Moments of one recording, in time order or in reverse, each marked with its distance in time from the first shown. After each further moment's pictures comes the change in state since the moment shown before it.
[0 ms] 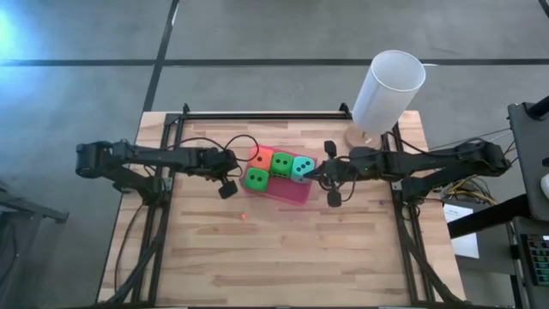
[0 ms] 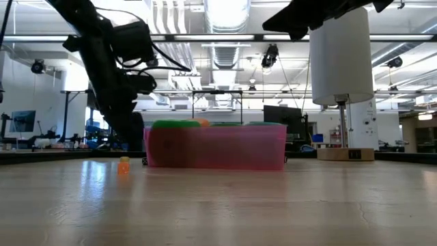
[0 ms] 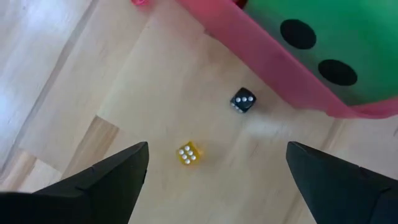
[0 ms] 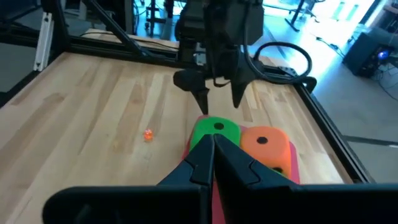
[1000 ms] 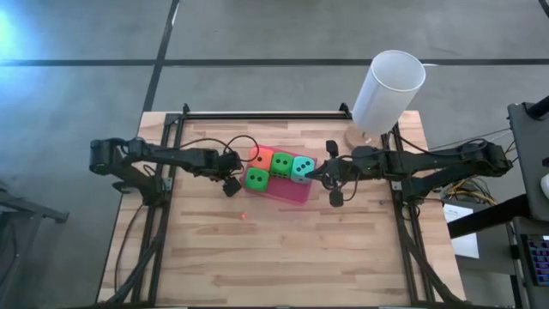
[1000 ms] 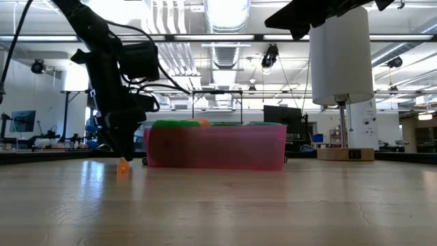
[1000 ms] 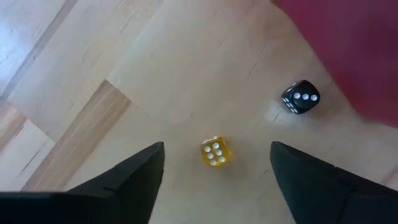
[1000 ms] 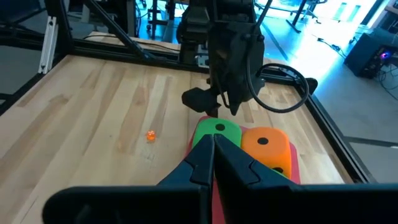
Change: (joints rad) left arm 0.030 0.137 -0.001 0.021 -0.048 -0.165; right arm 0.000 -0.022 0.000 -0.017 -0.007 0.005
